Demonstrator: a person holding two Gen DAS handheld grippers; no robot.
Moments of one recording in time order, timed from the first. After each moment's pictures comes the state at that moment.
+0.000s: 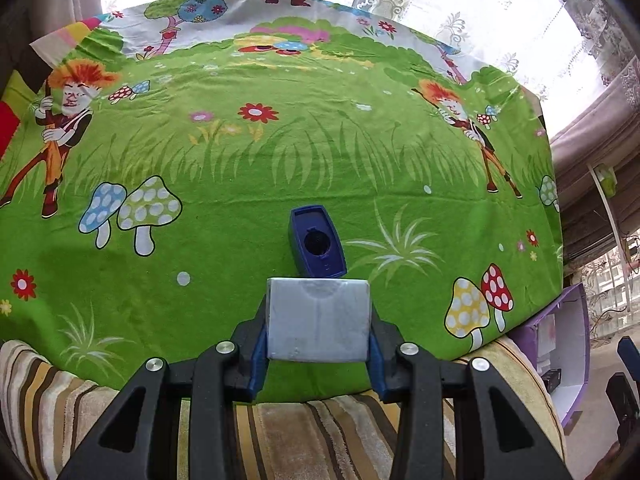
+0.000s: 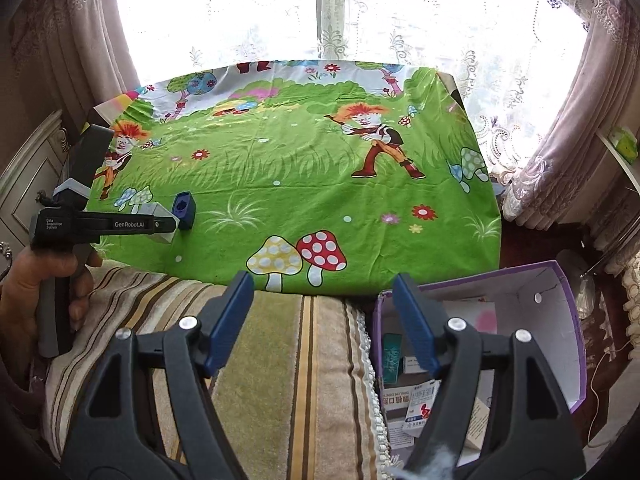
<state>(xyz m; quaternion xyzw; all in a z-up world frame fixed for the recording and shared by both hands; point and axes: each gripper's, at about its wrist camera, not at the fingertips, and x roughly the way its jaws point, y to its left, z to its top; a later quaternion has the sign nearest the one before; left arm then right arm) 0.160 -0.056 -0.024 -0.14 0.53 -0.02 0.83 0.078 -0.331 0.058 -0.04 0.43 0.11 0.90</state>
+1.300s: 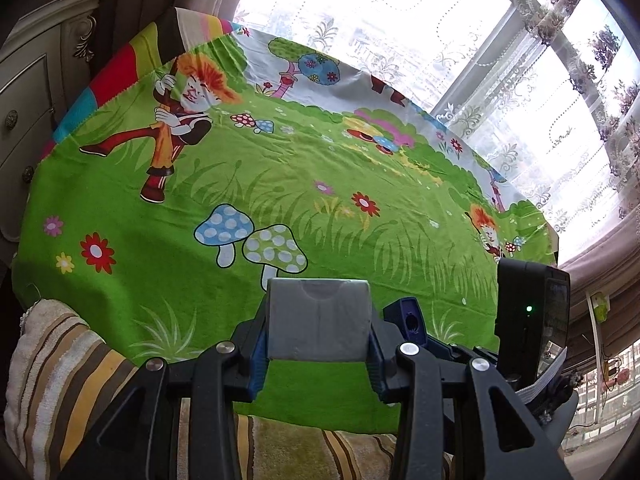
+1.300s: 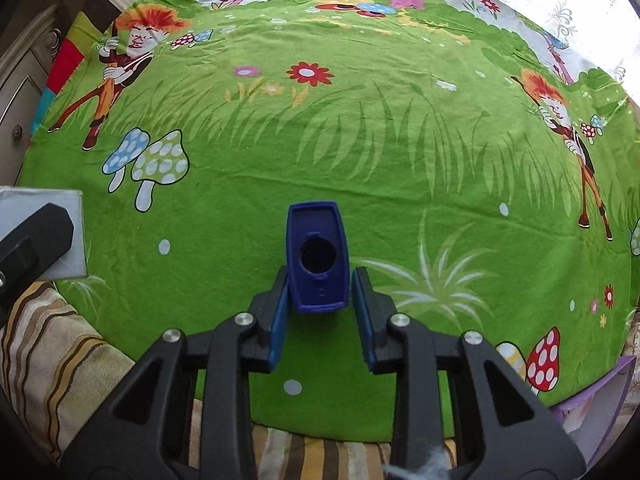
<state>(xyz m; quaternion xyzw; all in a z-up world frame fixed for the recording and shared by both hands) 0.124 0.033 -0.006 -0.26 0.42 0.08 0.87 0.209 -0.112 -0.062 -0.13 0.55 0.19 0.80</state>
